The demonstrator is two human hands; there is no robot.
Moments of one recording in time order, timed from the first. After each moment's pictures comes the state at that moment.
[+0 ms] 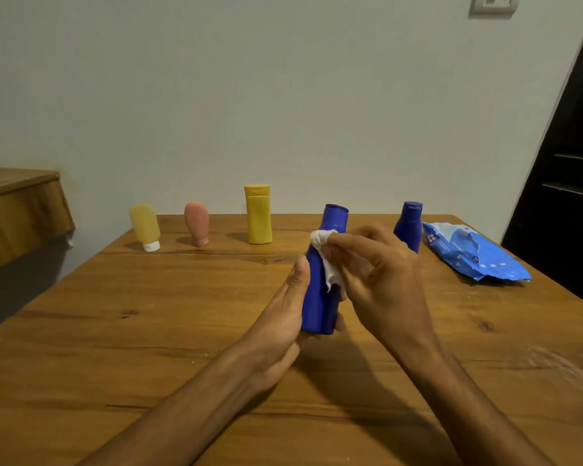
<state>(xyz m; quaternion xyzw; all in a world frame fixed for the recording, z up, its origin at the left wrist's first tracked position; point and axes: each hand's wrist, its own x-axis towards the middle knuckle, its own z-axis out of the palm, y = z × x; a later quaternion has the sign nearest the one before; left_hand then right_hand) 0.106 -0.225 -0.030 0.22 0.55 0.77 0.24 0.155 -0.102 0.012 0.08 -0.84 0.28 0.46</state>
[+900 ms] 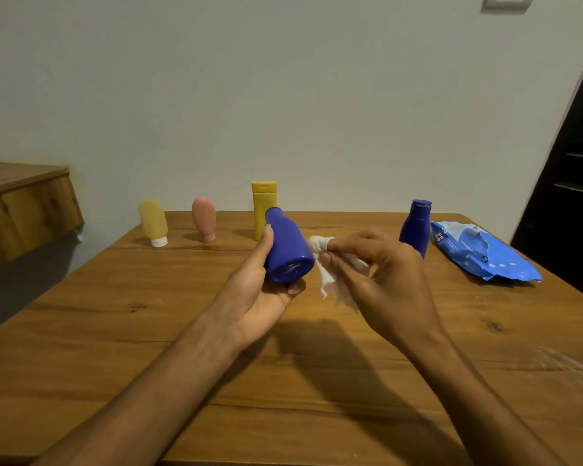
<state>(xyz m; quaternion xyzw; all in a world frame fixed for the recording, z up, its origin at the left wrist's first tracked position) 0.075 -0.244 0.000 0.06 0.35 0.90 0.25 0.154 -0.108 0.014 0.06 -0.85 0.33 0.40</state>
